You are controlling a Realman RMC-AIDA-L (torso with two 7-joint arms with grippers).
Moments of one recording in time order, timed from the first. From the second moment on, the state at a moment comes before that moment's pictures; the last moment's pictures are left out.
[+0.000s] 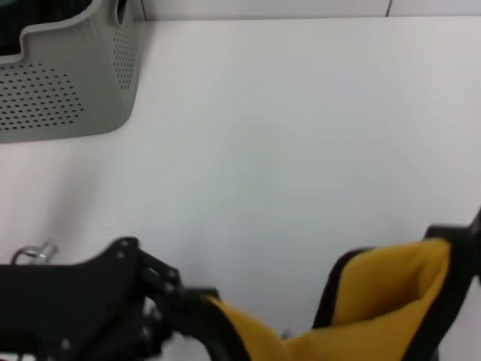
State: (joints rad) left arm -0.07 -2.03 1.37 1.07 1.17 2.04 -1.68; right arm -0.12 2.01 -1.29 -1.85 1.97 1.79 -1.24
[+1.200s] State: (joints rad) left arm -0.41 -2.07 0.80 0.47 1.10 2.03 -1.48; right arm 0.25 2.01 -1.38 -0.98 1.78 1.51 -2.01
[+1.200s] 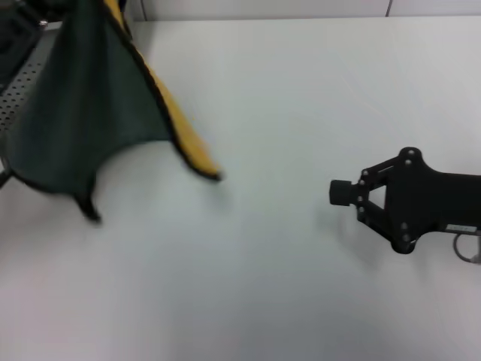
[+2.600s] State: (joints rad) left arm -0.54 -2.10 0.84 0.29 0.93 2.02 -1.14; right arm 0.26 2.03 -2.09 -0.95 2.50 0.90 -2.99
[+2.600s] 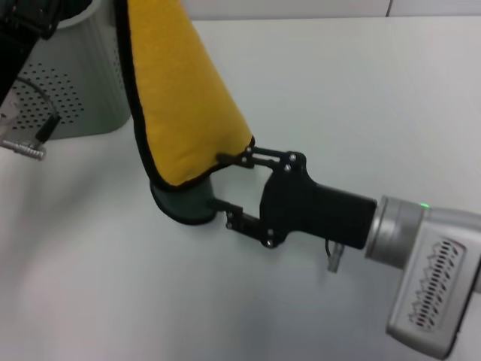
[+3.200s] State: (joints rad) left arm -0.56 -2.10 0.84 0.28 0.93 2.01 -1.14; right arm 0.27 2.03 -2.06 -1.08 2.50 0.77 -2.99
